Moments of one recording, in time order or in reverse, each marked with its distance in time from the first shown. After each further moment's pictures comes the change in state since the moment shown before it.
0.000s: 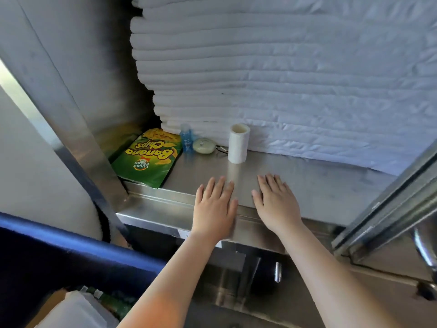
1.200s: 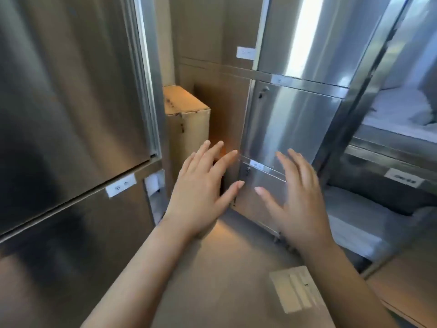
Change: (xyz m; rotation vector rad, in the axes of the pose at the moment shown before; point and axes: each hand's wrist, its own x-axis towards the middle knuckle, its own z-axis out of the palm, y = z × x) left_hand -0.348 0.634 -0.157 -0.681 0.019 1.248; right_hand -0.710 0.344 -0.249 -0.142 0.855 0.852
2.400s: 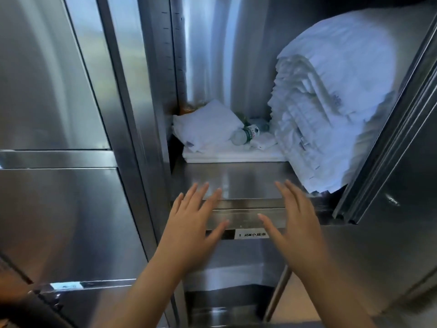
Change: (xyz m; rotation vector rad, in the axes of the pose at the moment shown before) left_hand 0.443 0.266 0.447 -0.270 -0.323 0.485; right_hand 0.172 0.538 -0.124 -0.398 0.145 0.601
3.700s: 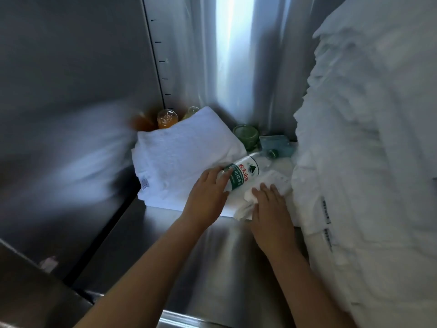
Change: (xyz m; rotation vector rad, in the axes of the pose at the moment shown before) left_hand 0.356 -0.032 0.187 0.186 0.067 -0.152; right_hand 0.311 0.189 0.150 -0.076 -0.338 -0.123
